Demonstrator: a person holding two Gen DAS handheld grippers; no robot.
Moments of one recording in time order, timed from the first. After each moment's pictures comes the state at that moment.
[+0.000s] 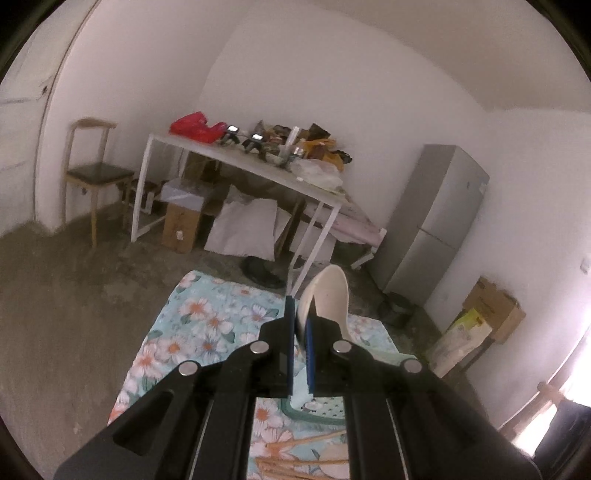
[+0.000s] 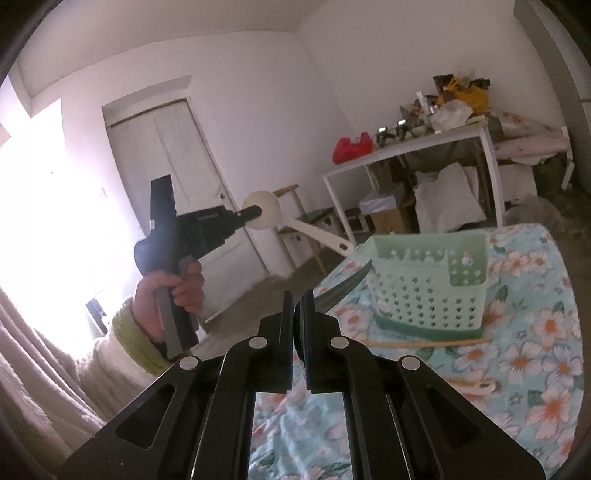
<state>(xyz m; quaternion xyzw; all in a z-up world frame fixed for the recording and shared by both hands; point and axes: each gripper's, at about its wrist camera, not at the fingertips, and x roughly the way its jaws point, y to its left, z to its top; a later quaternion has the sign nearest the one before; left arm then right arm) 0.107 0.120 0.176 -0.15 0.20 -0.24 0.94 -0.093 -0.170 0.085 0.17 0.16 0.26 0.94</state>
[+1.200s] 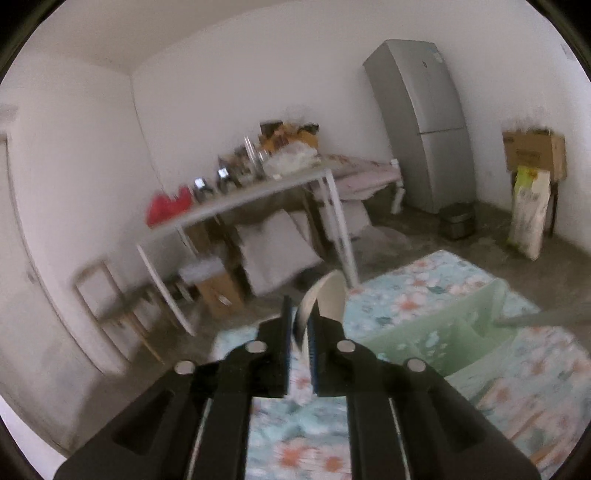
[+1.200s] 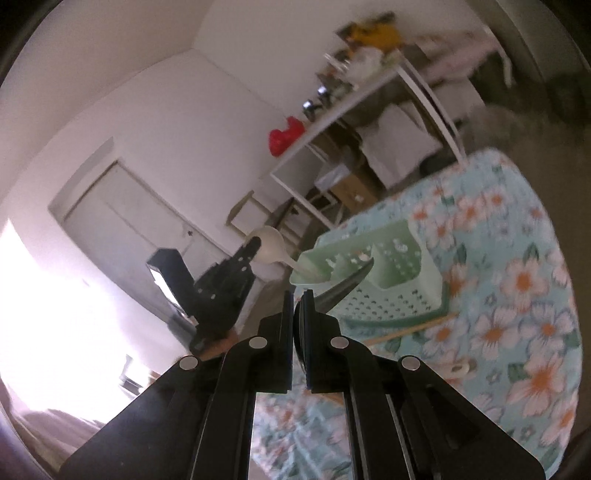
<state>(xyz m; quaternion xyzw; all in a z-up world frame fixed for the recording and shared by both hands) 0.147 -0.022 0.127 0.16 0.15 -0.20 0.96 -0.056 -0.255 0.084 0.37 0.26 0.21 0.87</state>
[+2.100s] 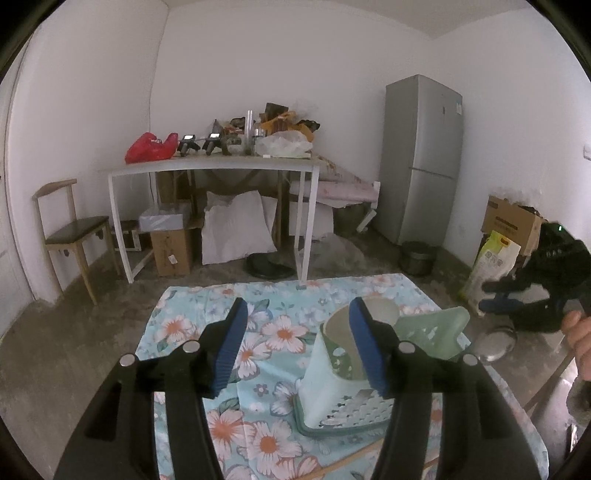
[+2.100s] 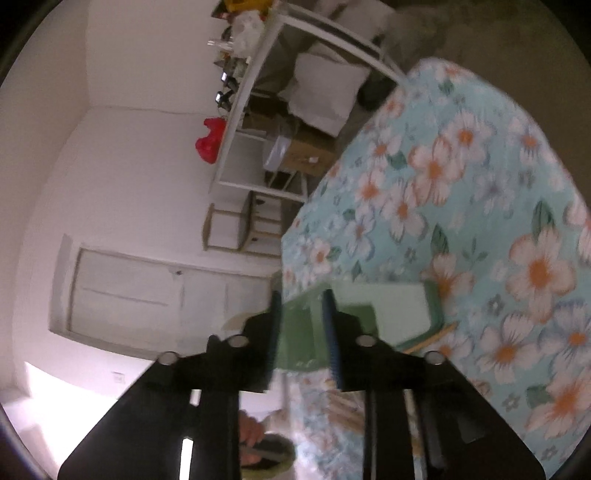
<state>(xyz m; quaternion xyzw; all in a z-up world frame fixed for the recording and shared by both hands) 0.154 0.011 0.112 0.02 0.19 -0.25 0.95 0.054 -0.315 0.048 0.52 0.35 0.14 0.77</state>
